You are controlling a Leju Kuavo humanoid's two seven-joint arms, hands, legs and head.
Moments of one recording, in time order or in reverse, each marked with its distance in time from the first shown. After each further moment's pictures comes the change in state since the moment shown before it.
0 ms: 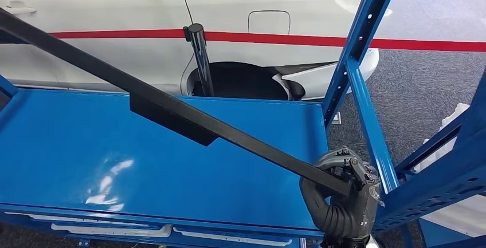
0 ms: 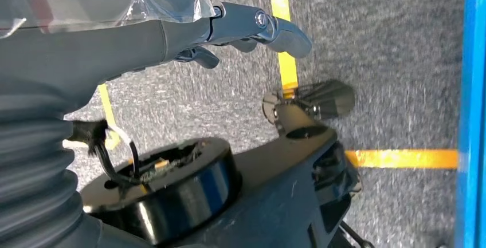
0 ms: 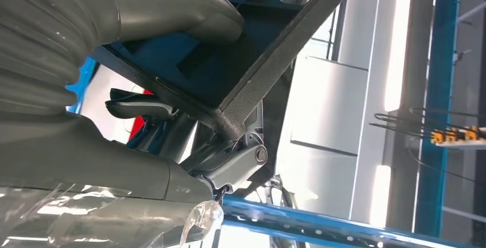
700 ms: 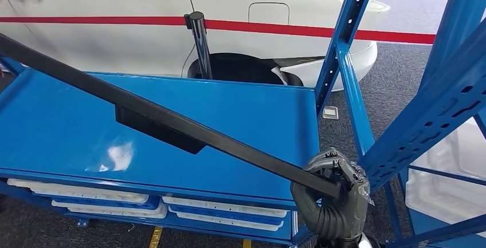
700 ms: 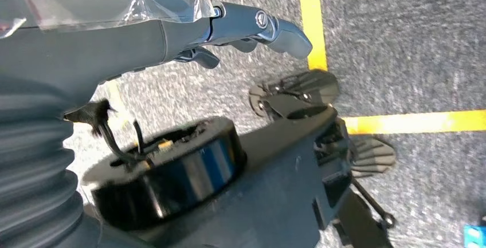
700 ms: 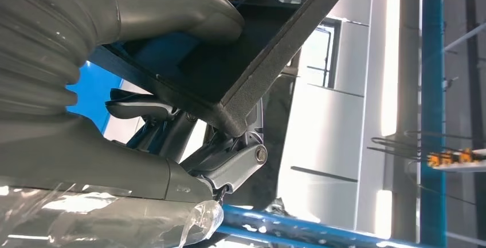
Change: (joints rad) left arm 0.000 0.005 -0.033 0.002 0.016 -0.006 0.014; right arm -0.012 -0.011 0.048 0.018 -0.065 -0.005 -0.024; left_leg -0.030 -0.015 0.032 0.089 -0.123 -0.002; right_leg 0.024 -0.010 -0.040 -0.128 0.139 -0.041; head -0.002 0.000
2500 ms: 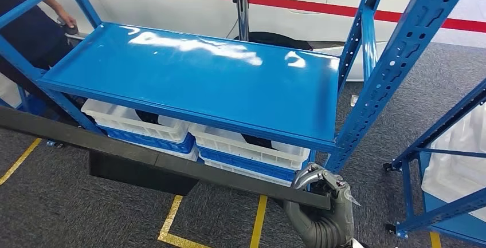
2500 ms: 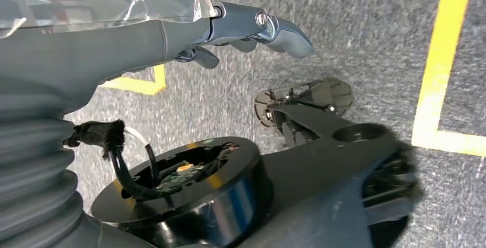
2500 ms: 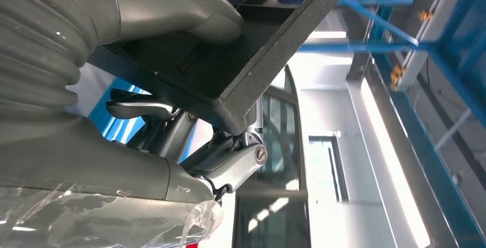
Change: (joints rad) left arm -0.003 0.022 -0.010 0.005 0.032 -0.032 -0.011; right arm 0.037 -0.100 0.060 0.002 -0.392 0.119 -0.168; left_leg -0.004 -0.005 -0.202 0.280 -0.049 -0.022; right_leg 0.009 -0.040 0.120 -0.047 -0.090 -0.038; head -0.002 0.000
